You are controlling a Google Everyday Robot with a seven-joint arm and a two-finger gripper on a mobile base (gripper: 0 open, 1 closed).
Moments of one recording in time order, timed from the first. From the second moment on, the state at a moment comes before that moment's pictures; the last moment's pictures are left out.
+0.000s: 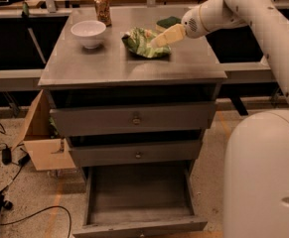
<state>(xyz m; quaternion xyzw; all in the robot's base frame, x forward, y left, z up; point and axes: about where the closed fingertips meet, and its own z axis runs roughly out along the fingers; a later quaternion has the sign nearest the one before) 0.800 -0.095 0.910 -0.36 0.81 0.21 0.41</state>
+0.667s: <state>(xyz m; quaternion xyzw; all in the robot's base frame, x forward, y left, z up) 0.815 -0.032 0.873 -0.35 0.80 0.27 0.40</state>
